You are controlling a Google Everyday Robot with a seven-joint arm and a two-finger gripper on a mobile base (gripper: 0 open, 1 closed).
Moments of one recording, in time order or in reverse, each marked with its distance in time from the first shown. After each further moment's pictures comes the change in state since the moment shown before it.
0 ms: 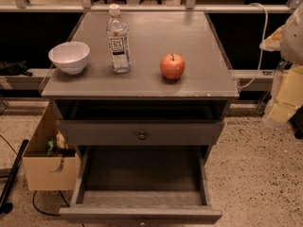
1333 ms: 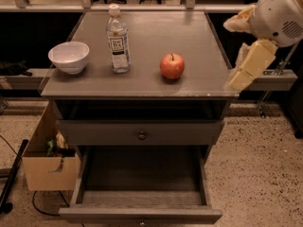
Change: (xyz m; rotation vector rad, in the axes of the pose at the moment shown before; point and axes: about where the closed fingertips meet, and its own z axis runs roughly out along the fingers) arm -0.077 -0.044 0.011 -0.032 -0.371 -0.045
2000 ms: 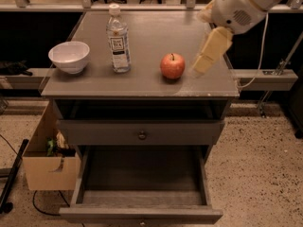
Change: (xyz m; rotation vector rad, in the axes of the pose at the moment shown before) arm -0.040 -0.044 0.046 0.013 -0.004 0.004
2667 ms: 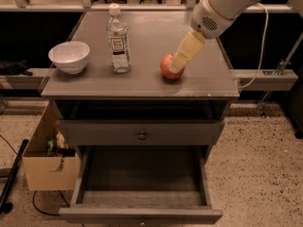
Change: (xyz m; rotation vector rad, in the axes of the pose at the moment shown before) arm 0.007 -0.046 0.062 0.049 0.089 0.230
